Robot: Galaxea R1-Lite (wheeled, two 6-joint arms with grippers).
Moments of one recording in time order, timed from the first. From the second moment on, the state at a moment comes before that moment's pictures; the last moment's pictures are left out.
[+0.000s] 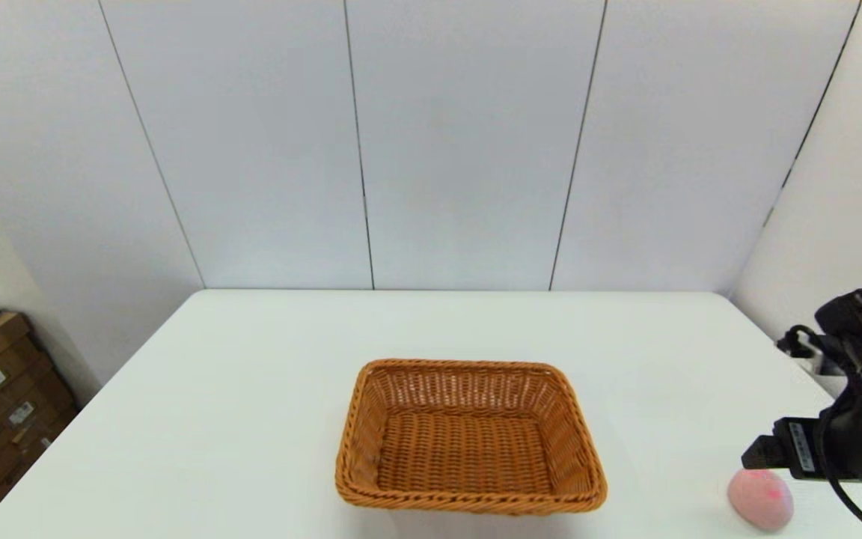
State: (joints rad) left arm -0.02 0.00 -0.04 0.09 0.01 -0.03; right arm -0.01 1.55 -0.73 0.35 -0.15 0.14
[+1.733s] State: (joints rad) left arm -0.02 0.00 -0.04 0.09 0.01 -0.03; right arm 0.04 1.58 -0.78 0.22 0.05 0.22
